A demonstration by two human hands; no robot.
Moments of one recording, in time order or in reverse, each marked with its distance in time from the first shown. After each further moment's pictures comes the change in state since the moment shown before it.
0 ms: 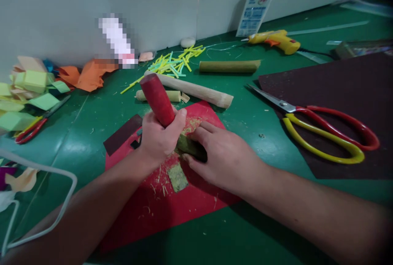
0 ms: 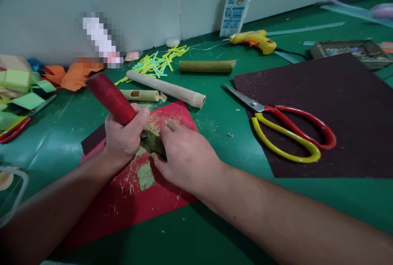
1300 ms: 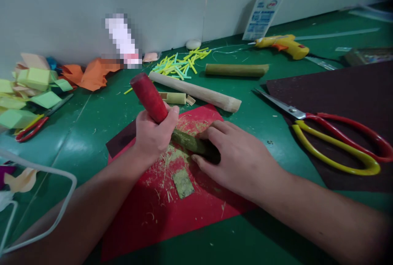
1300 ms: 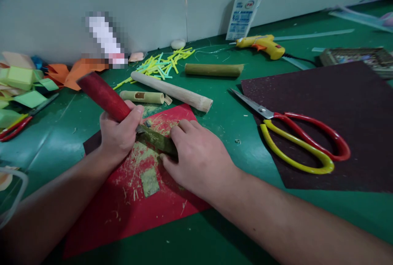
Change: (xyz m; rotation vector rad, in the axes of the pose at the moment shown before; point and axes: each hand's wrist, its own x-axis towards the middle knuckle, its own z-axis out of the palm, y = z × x) left_hand 0.017 -0.017 -0.016 0.013 0.089 0.045; right_hand 0.003 0.007 -0.005 -0.107 0.068 -0.020
